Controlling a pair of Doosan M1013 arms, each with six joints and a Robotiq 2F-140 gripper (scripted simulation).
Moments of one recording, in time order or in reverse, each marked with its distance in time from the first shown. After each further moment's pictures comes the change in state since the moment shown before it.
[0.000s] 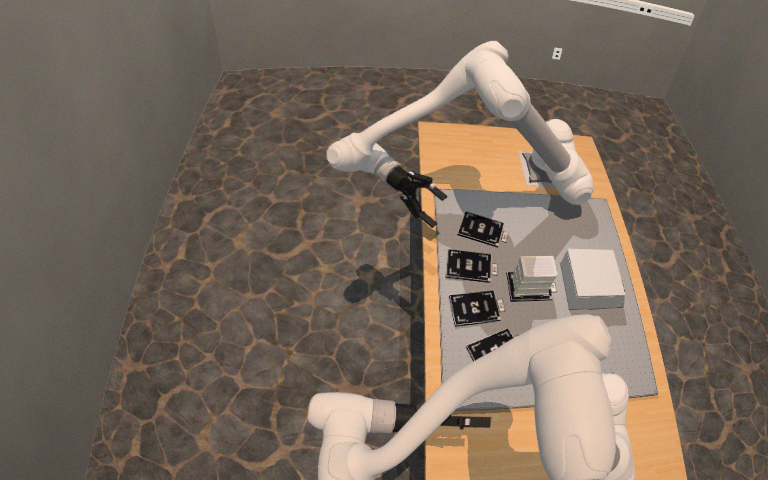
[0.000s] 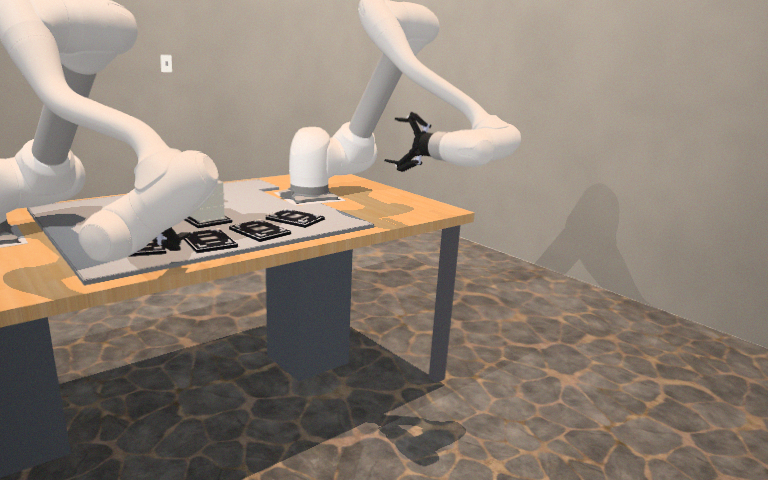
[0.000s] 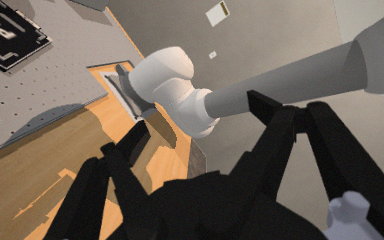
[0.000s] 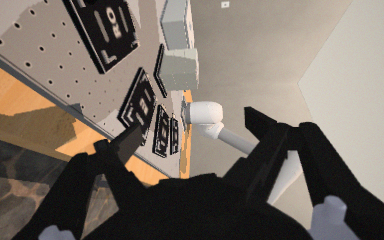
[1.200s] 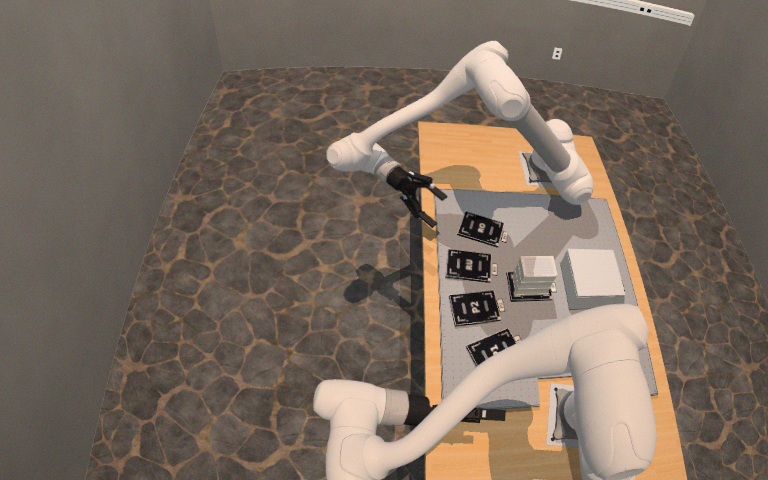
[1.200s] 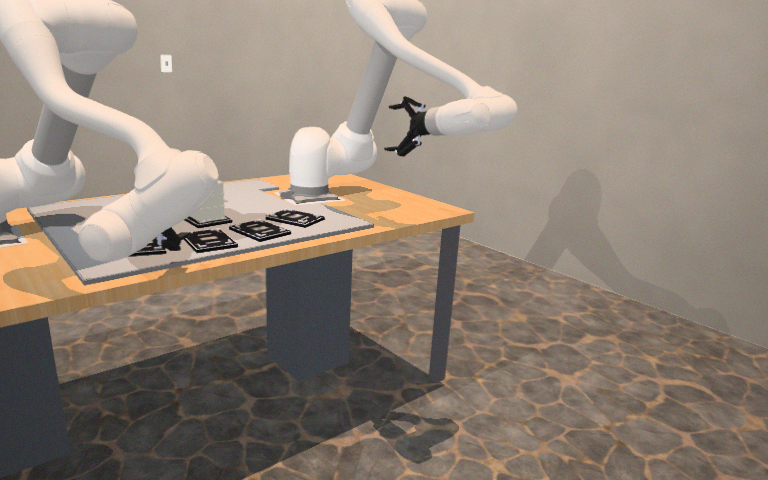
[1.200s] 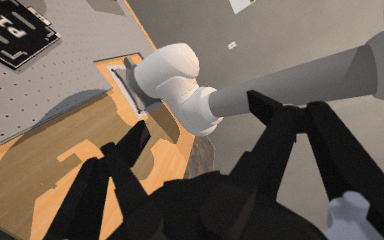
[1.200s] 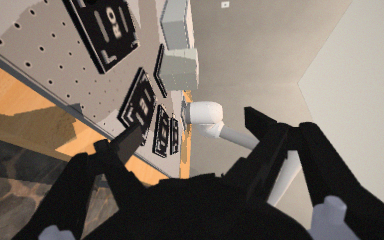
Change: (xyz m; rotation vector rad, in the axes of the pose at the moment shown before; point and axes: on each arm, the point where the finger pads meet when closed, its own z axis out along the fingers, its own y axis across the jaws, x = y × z) left arm 0.014 0.038 0.014 0.146 -0.038 -0.051; right arm 0.000 0.000 0.000 0.000 0.000 0.000
